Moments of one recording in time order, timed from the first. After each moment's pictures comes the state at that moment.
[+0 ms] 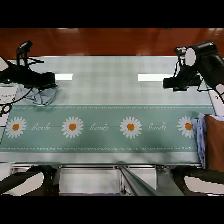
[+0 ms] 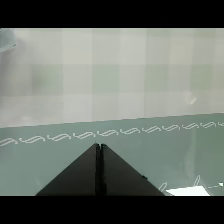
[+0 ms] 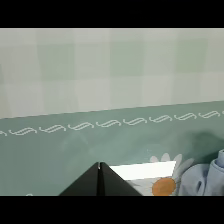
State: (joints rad) left arm 0.04 -1.24 1.20 1.23 -1.16 -1.49; right arm 0.19 -1.45 1.42 -1.79 1.44 1.84
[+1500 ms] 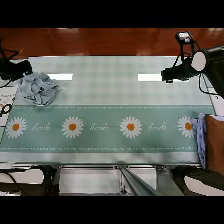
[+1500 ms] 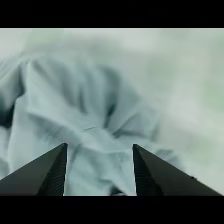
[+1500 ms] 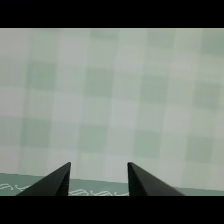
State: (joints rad) left arm 0.29 -1.56 1.44 1.47 -0.96 -1.64; right arm 0.19 -1.32 1.31 -1.73 1.08 1.71
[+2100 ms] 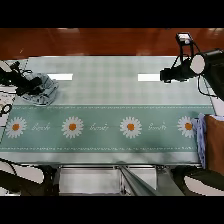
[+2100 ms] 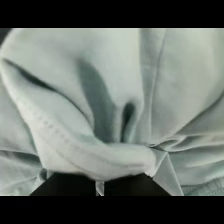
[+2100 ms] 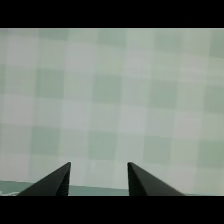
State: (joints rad) left arm 0.32 -1.76 1.46 1.38 -1.13 -1.67; right arm 0.19 -1.31 1.29 -1.71 1.02 1.74
